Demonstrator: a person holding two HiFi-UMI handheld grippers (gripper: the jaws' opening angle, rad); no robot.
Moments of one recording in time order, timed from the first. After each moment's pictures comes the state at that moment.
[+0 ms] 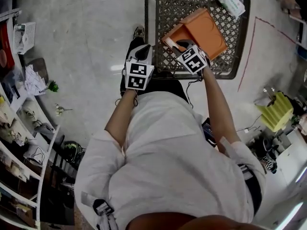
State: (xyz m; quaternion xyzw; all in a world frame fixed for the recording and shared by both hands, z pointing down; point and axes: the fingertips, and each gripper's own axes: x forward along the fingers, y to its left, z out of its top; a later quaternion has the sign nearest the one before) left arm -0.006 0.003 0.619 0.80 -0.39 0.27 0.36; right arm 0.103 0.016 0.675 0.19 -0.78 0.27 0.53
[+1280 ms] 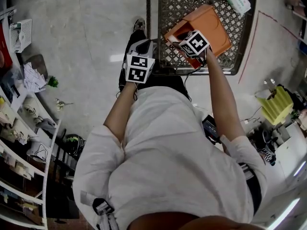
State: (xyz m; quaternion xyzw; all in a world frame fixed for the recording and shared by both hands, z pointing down) left arm -0.013 -0.005 0.650 0.79 -0.36 0.29 0.40; right arm 0.100 0.017 0.721 0.10 -0.72 0.41 0.55
